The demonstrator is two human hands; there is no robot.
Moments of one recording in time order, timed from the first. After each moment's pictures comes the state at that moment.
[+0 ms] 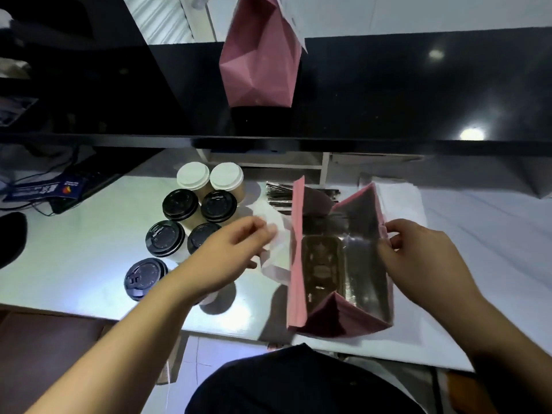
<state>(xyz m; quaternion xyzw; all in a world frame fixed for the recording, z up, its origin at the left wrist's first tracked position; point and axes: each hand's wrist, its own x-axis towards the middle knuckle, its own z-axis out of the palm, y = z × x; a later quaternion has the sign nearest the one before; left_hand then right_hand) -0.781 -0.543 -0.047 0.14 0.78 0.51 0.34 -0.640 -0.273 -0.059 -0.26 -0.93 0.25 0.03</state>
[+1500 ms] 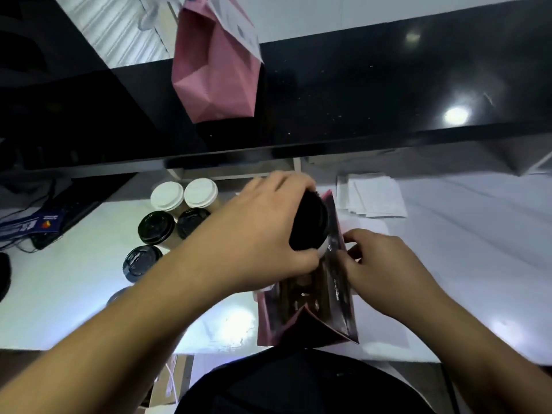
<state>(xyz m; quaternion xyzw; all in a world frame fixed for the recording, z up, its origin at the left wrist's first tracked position) -0.760 -0.432 0.051 0.45 0.88 0.10 0.13 -0.640 -0.270 -0.060 -0.24 -0.91 0.33 -0.02</state>
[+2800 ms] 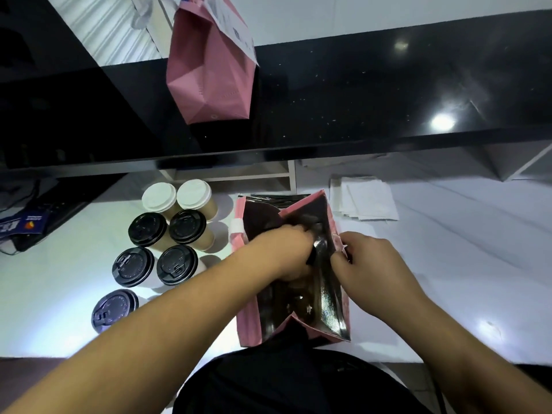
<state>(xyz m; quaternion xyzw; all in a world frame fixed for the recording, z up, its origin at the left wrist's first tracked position) -0.787 -0.387 -0.080 0.51 0.82 -0.08 0.24 -0.644 -0.281 -0.061 -0.25 -0.92 0.31 0.01</state>
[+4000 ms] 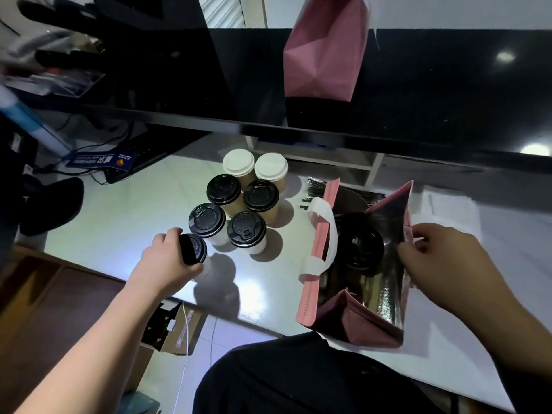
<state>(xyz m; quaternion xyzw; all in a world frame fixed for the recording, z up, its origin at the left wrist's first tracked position) -0.819 -0.714 -0.119 -0.05 0.98 0.09 0.16 -0.677 -0.309 -0.042 -0.24 -0.93 0.29 -0.04</state>
